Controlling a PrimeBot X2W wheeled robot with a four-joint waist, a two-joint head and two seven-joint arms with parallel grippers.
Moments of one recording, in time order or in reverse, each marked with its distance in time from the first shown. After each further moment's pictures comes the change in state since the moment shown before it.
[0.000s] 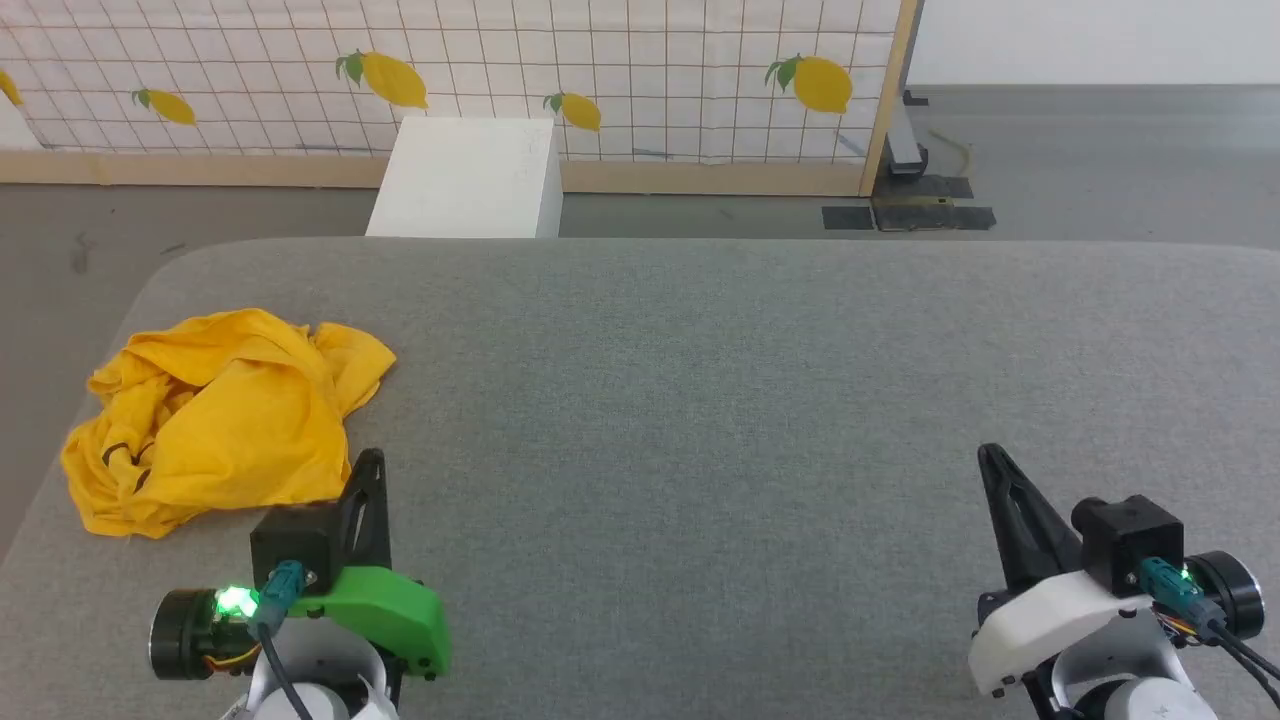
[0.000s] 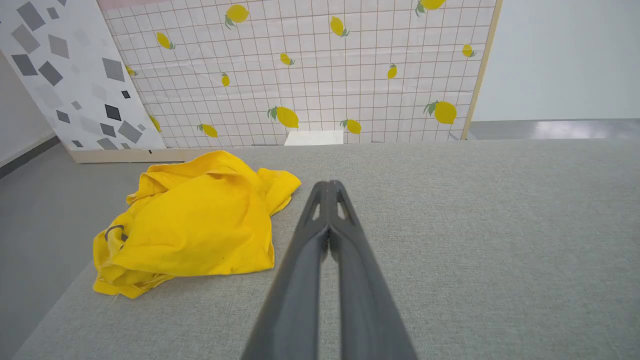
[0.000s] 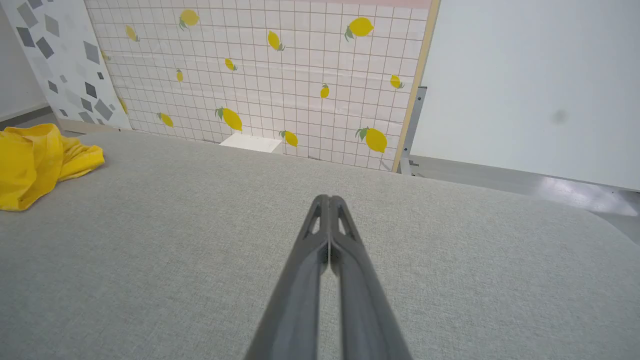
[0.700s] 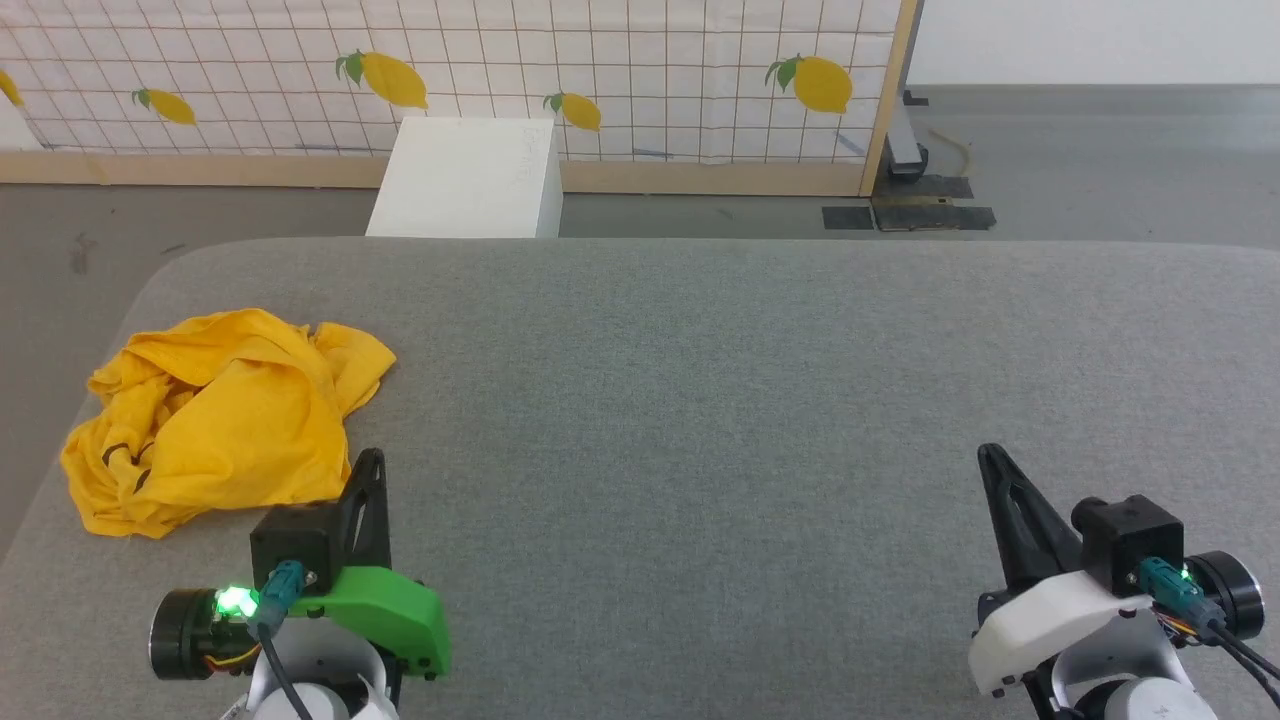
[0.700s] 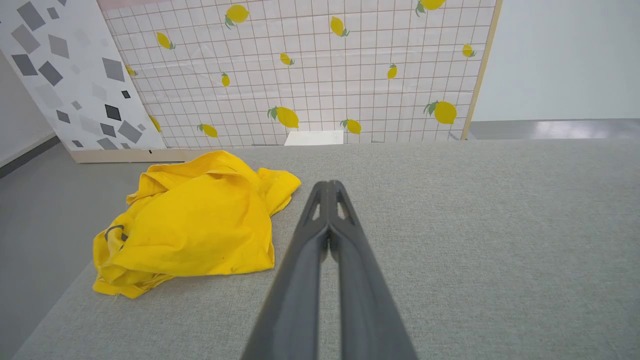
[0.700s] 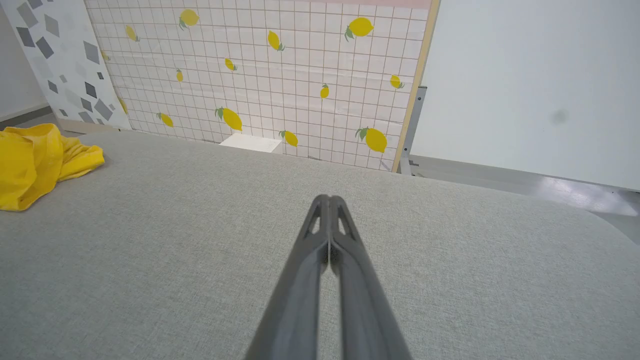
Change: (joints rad) left arm 0.000 0.000 0.000 0.000 0.000 0.000 0.000; right arm 0.000 0.000 0.000 0.000 0.000 0.000 0.000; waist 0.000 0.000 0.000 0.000
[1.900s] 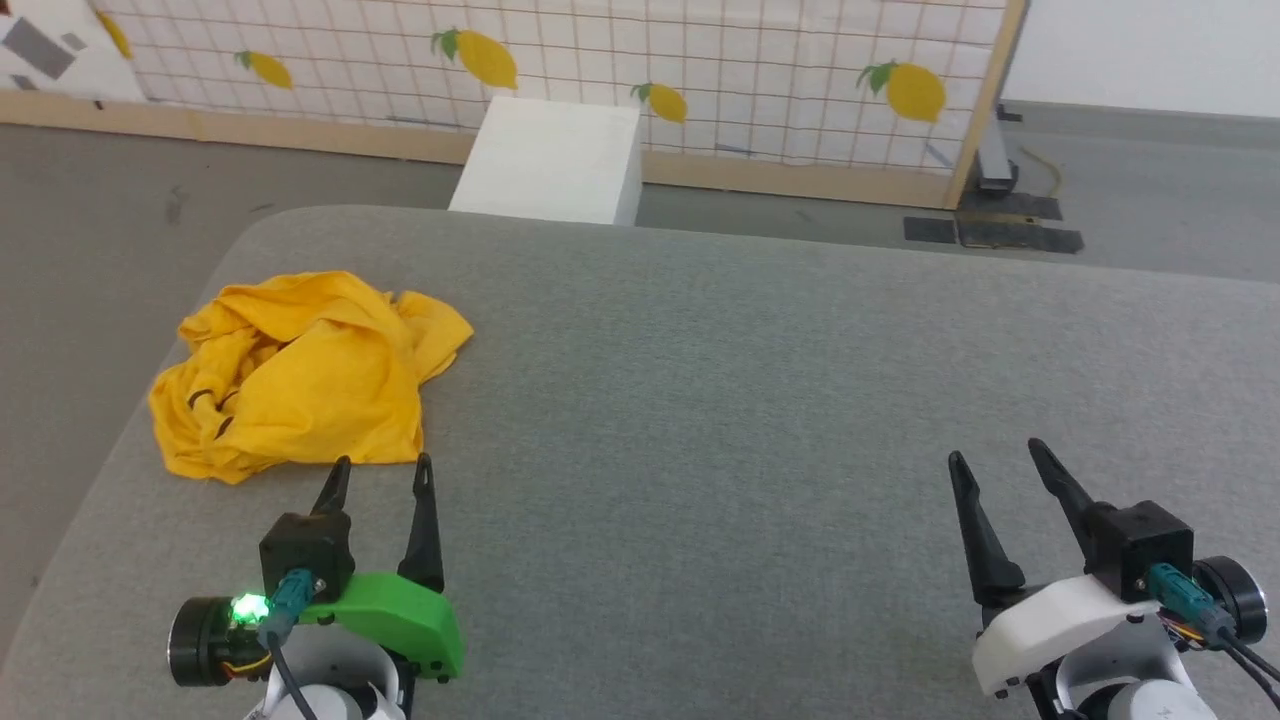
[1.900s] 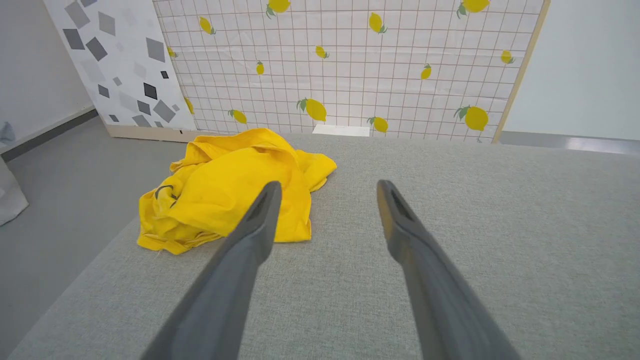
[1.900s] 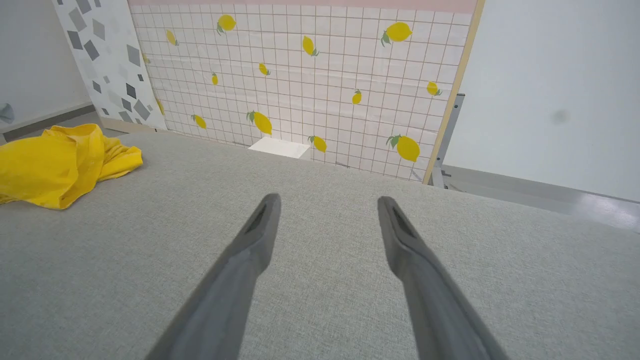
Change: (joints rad) left arm -0.009 0.004 -0.030 0.055 -0.045 0.028 -0.054; right arm 0.000 0.000 -0.009 0.018 0.015 0.000 -0.033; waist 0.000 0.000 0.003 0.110
